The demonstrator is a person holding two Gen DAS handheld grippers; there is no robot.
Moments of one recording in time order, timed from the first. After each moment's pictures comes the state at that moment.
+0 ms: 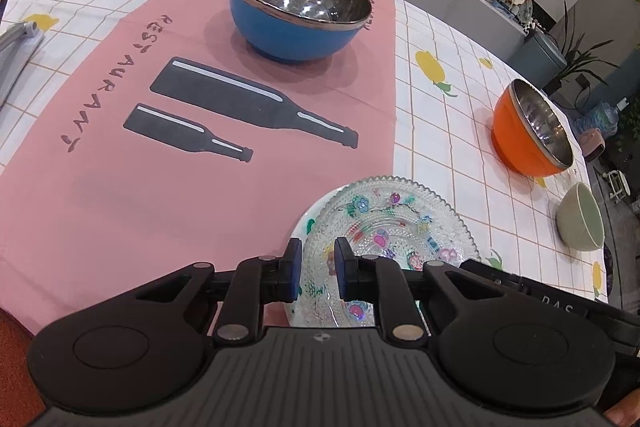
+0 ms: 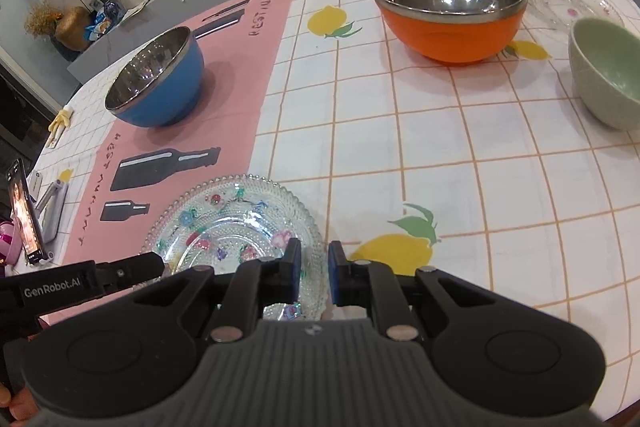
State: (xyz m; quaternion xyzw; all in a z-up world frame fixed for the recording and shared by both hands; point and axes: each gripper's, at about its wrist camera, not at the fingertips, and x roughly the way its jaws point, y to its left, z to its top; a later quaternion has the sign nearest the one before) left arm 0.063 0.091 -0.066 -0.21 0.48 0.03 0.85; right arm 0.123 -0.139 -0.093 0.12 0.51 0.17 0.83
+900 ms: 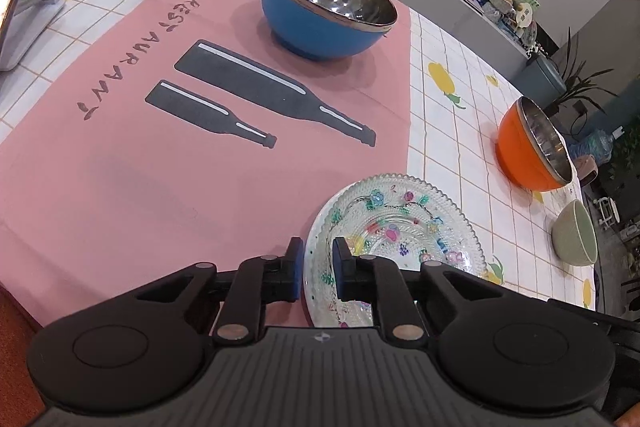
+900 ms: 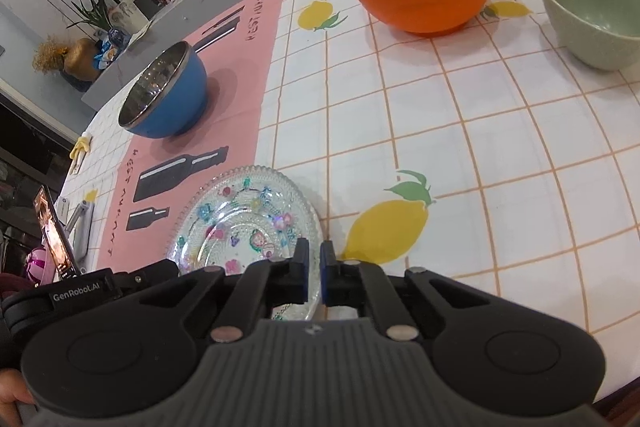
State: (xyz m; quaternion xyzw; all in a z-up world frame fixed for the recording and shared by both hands) left arm 0.046 0.106 -0.075 -0.26 0.47 0.04 0.84; right arm 0.109 -0.159 -0.098 0.19 0.51 0.17 0.82
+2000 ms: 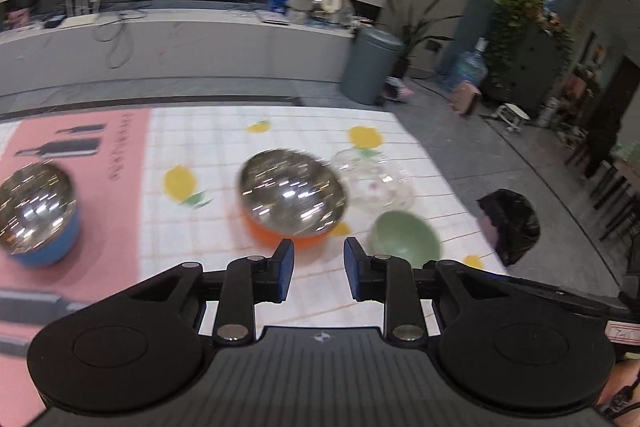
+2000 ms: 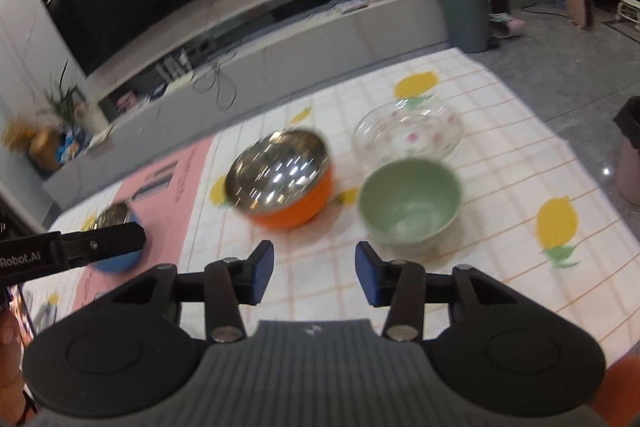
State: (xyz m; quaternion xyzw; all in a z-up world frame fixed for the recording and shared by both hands) left arm 0.124 -0.083 0.054 -0.07 0.38 -0.18 0.90; right arm 0.114 -0.309 -0.014 0.19 0.36 0.06 0.91
